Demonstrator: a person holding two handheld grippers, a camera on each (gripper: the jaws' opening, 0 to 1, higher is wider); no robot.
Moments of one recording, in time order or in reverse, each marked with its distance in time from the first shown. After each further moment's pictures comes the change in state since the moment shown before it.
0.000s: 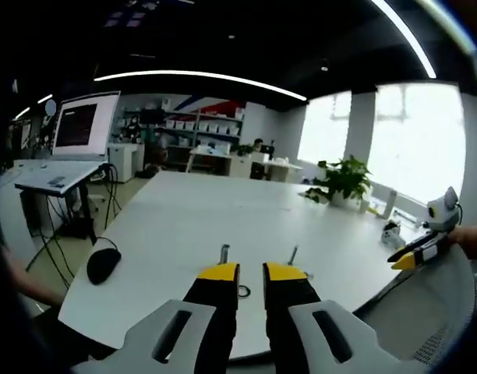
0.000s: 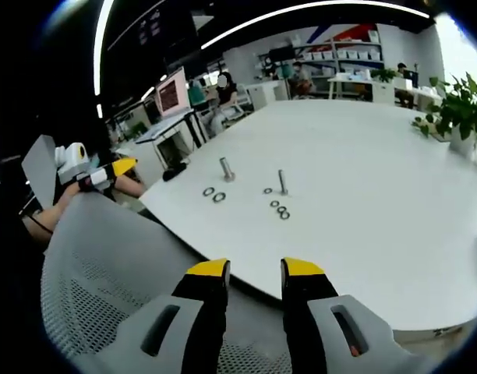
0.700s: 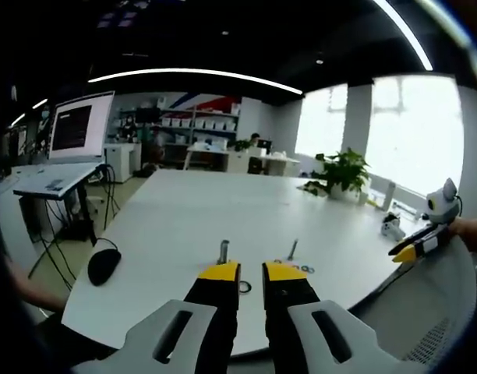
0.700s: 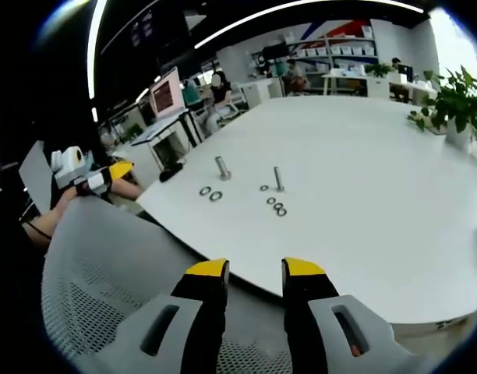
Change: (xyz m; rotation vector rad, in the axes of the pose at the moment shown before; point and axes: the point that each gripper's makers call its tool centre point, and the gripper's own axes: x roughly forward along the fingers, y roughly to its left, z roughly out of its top) left arm 0.001 -0.001 -0.004 0.023 0.027 -0.006; right arm -0.001 -0.003 -0.003 0.033 0.007 -0.013
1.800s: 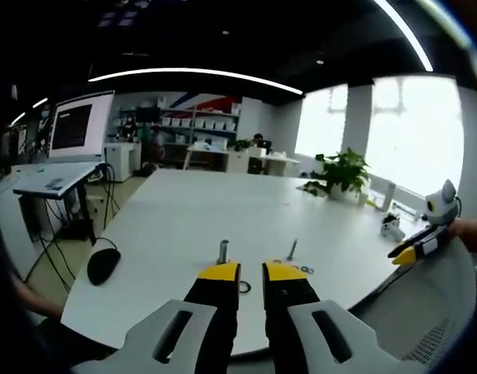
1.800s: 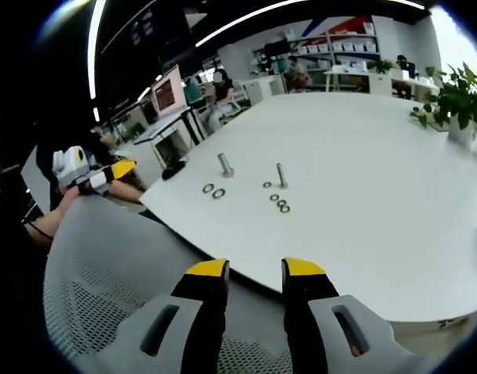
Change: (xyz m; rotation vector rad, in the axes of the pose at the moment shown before) left arm 0.000 -0.001 0.000 -0.004 0.003 -0.003; right arm 0.001 0.002 -0.003 0.006 0.020 0.016
